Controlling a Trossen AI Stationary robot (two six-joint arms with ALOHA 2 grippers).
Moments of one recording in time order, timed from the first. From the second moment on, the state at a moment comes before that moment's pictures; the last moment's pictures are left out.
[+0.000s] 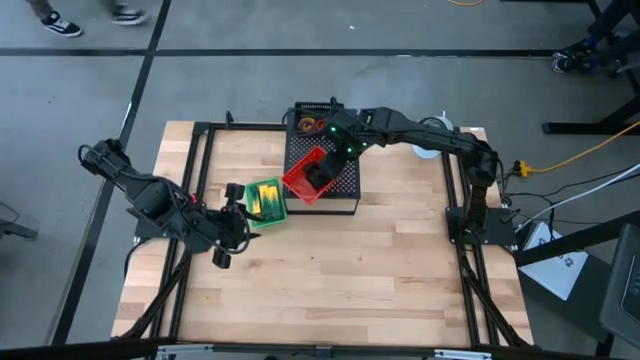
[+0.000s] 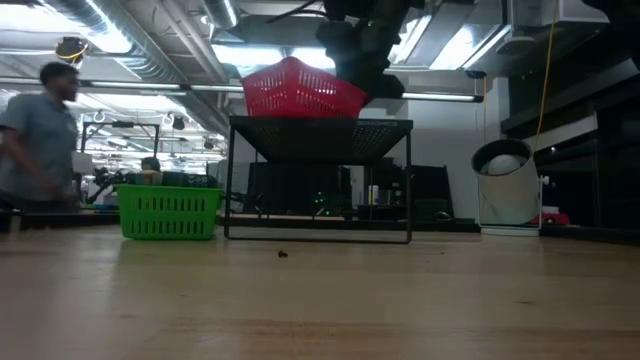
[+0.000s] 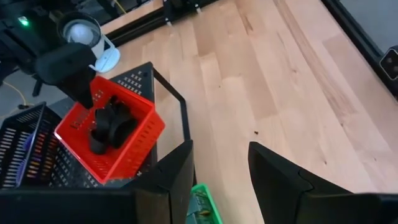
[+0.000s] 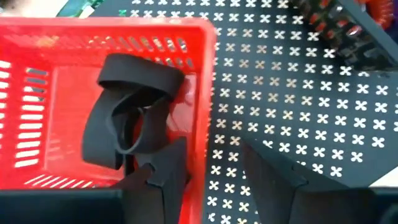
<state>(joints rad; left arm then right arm) -0.56 1.13 1.35 -0.98 -0.56 -0.06 -0.27 1.91 1.87 -1.08 -0.02 0.40</state>
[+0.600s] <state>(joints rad) -0.56 1.14 1.35 -1.01 -0.59 -0.07 -0.28 1.89 1.87 -1.07 0.02 0.56</state>
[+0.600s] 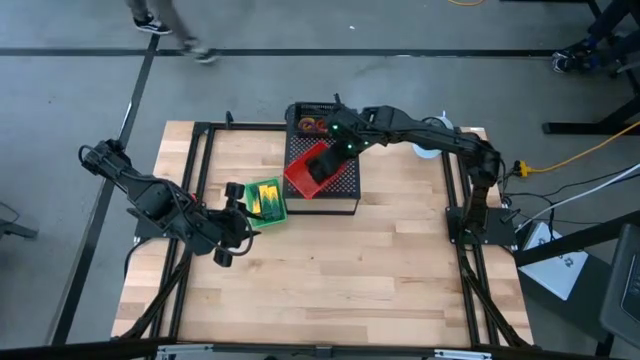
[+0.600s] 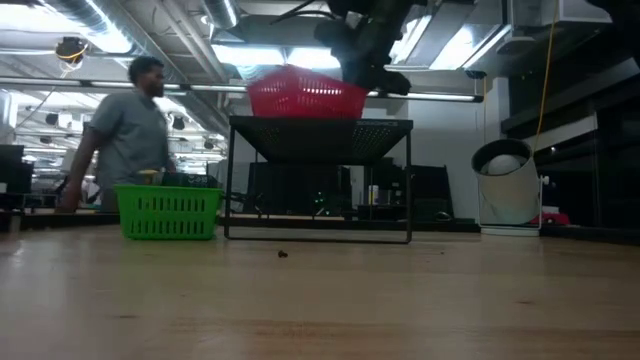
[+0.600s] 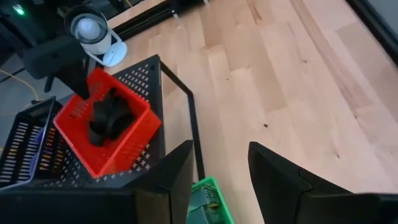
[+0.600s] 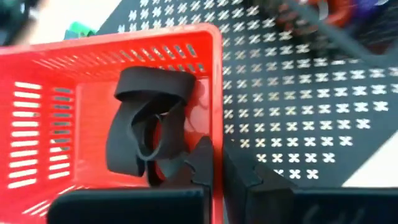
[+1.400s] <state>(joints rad) -0.56 1.14 1.35 -1.05 -0.61 -0.09 -0.18 1.78 1.87 -1.10 0.28 1.01</state>
